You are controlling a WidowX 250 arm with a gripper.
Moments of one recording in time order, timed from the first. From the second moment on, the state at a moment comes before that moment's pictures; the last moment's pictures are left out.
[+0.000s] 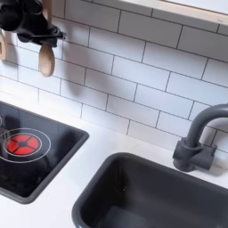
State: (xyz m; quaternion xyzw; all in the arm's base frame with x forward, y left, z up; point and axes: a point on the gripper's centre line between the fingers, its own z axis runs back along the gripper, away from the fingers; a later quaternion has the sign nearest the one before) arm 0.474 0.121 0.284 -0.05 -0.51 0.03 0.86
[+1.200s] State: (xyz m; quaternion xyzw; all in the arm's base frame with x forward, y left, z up) arm 0.487 0.118 0.276 -0.04 -0.51 0.02 0.86
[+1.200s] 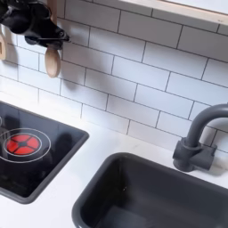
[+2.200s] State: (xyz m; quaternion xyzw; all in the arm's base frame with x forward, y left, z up) arm 0.433 0.117 0.271 -0.03 -0.46 0.00 0.89
